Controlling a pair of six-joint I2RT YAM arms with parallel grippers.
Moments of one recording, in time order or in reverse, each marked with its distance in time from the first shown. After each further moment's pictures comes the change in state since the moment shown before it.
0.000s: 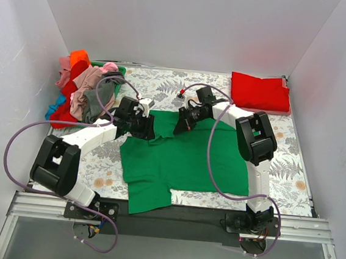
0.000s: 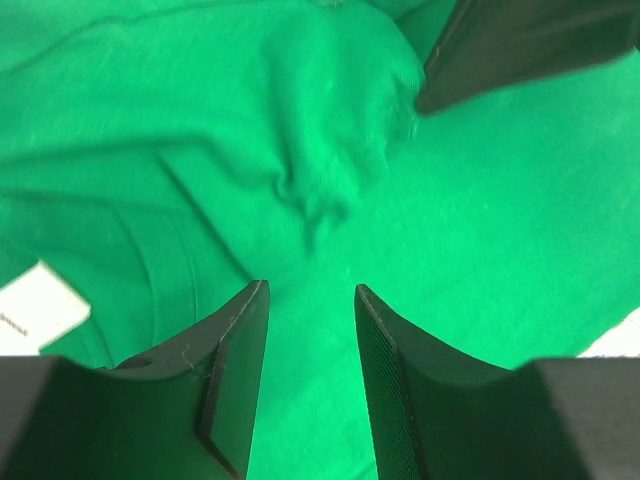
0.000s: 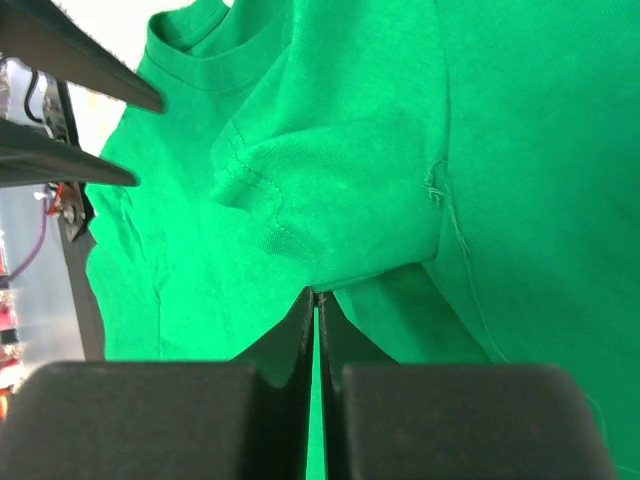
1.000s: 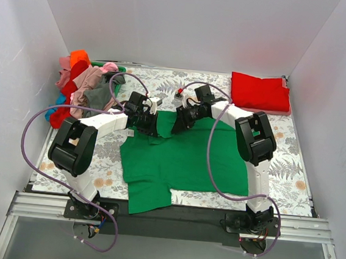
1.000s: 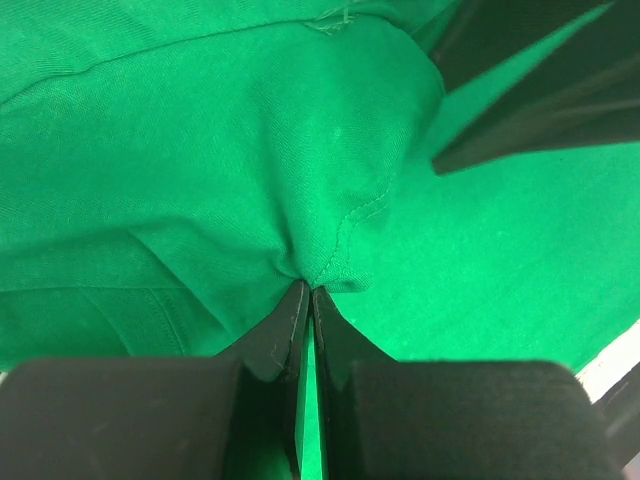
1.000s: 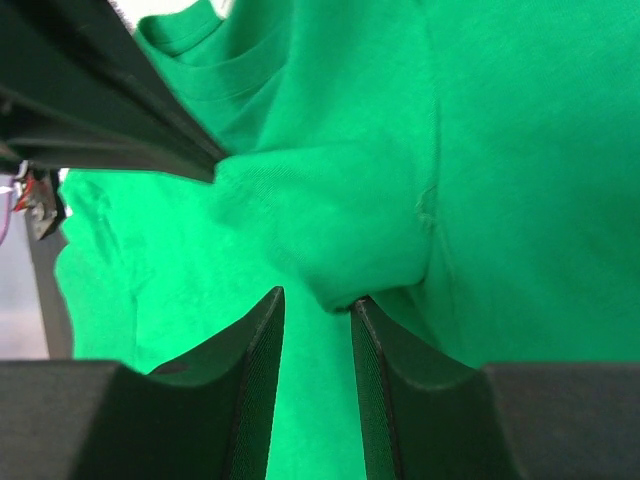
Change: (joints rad) left arm -0.001 0.208 0.148 -0.045 0.066 0.037; right arm 0.014 0.011 0.034 0.002 0.031 -0.052
